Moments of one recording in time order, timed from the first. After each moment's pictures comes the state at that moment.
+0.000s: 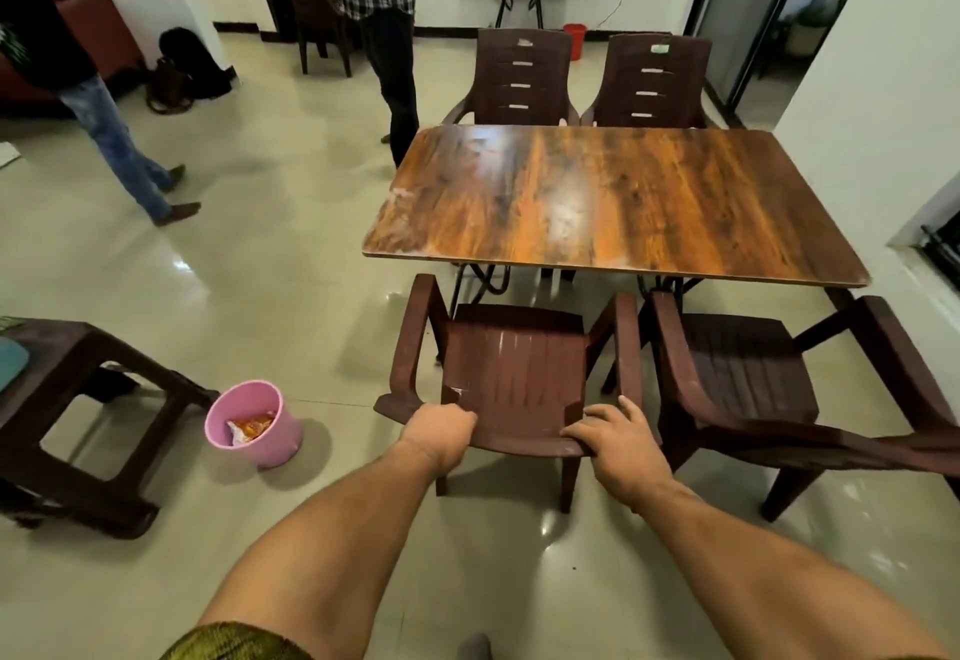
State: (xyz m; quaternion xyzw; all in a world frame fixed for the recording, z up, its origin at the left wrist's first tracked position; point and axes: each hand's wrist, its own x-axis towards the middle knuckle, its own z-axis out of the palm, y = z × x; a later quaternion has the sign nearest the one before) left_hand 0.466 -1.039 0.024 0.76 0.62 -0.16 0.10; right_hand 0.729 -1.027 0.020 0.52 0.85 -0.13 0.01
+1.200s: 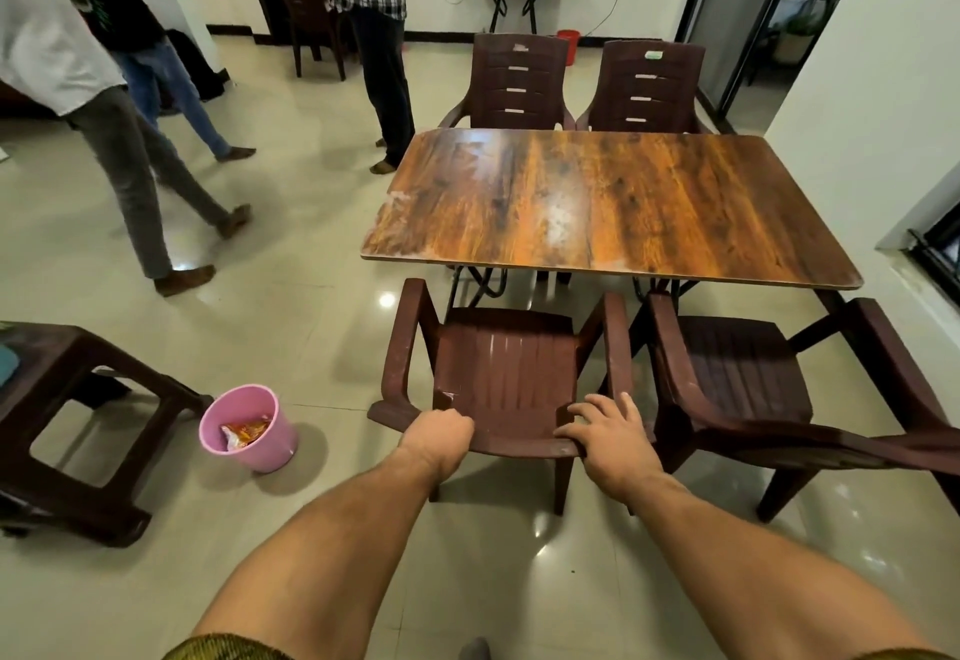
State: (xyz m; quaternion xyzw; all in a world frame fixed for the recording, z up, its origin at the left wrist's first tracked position) left_hand 0.456 -1.046 0.025 0.76 0.62 -0.16 0.11; right_hand 0.709 -1.027 0.028 0.53 0.83 -0.10 0.09
